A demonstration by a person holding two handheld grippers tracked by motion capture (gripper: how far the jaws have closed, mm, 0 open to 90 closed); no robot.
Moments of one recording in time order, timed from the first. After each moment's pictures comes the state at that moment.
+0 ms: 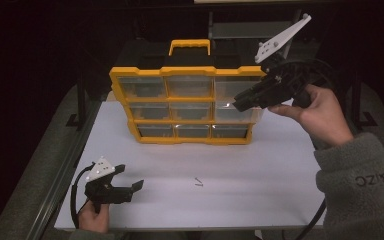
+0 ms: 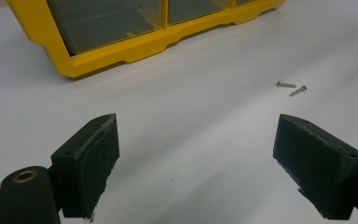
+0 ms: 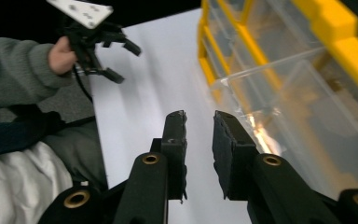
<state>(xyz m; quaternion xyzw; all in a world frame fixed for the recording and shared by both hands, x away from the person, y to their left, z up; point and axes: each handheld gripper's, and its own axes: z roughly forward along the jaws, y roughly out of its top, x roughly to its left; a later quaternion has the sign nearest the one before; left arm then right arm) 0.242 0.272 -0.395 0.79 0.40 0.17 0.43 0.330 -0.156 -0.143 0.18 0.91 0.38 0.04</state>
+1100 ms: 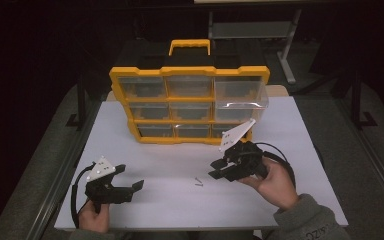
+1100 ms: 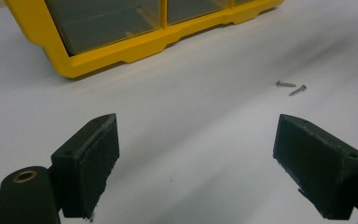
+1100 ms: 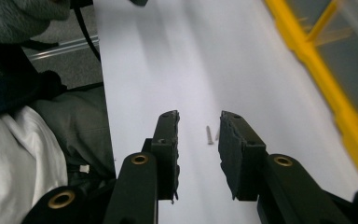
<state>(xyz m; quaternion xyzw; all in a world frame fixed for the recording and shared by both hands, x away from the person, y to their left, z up) 0.241 0.272 -0.395 0.78 0.40 0.17 0.44 0.289 -0.103 -0.317 0.15 0.92 0.35 0.01</state>
